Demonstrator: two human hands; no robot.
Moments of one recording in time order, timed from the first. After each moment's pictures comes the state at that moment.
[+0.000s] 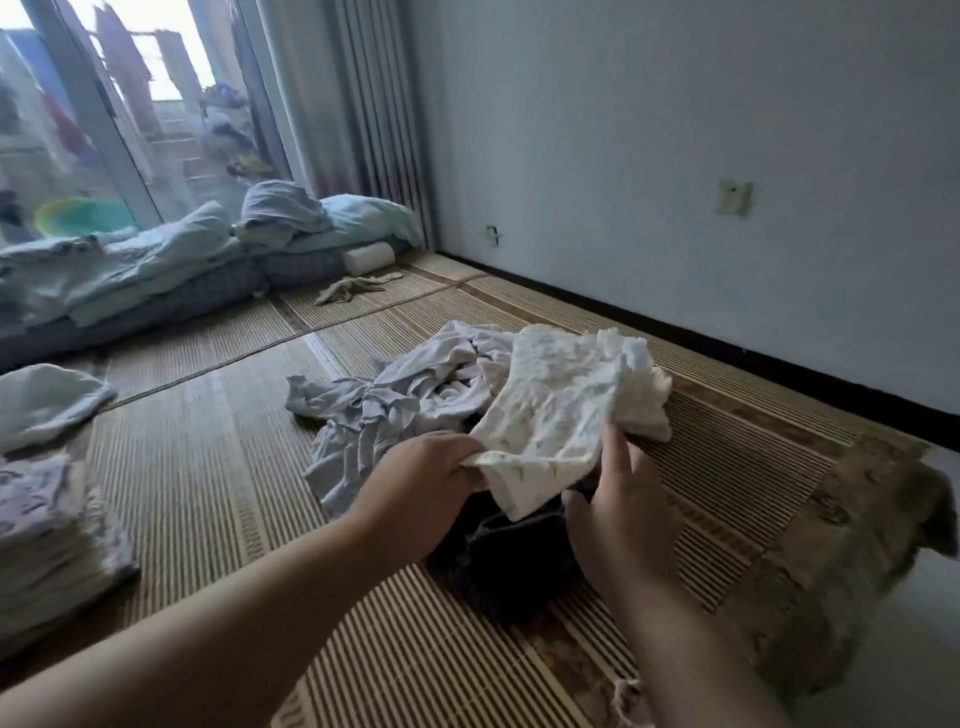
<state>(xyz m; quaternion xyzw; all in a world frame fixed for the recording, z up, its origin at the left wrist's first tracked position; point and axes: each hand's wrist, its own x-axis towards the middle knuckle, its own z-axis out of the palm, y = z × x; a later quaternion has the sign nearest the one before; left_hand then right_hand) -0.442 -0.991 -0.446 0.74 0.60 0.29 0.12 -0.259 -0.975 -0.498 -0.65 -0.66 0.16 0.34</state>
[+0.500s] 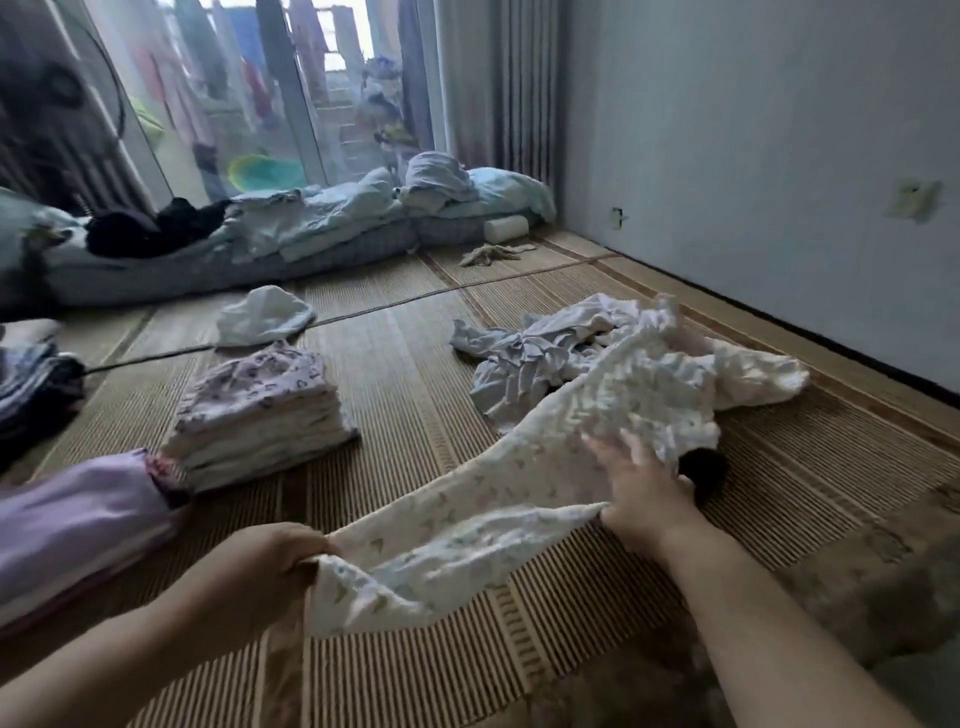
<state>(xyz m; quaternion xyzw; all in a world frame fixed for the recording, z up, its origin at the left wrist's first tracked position) -0.629 -1.265 -0.459 0.64 0.75 0.14 0.13 -0.332 -1.044 -0.493 -0.54 -0.82 0.17 0.05</state>
